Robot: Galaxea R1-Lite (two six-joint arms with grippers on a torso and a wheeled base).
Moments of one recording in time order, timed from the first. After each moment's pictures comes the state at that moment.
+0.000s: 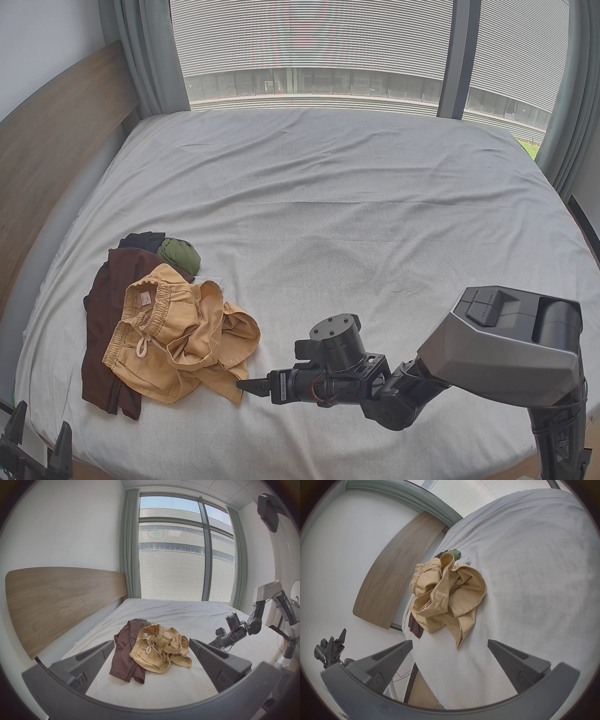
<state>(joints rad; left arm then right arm) 0.00 0.02 -0.02 0.00 0.03 -0.03 0.82 2.41 -1.07 -0.80 0.27 0.58</state>
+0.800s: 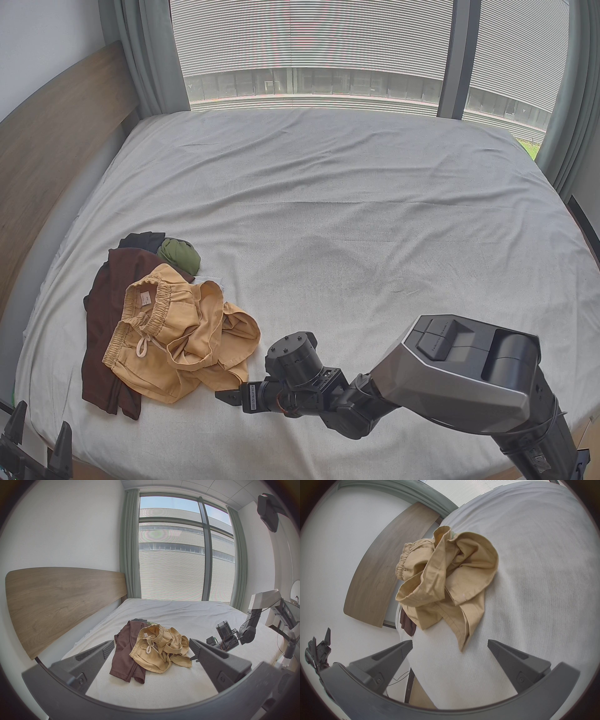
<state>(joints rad) 0.00 0.02 -0.02 0.00 0.03 -0.03 0.89 2.57 -1.31 -0.66 0.20 0.63</state>
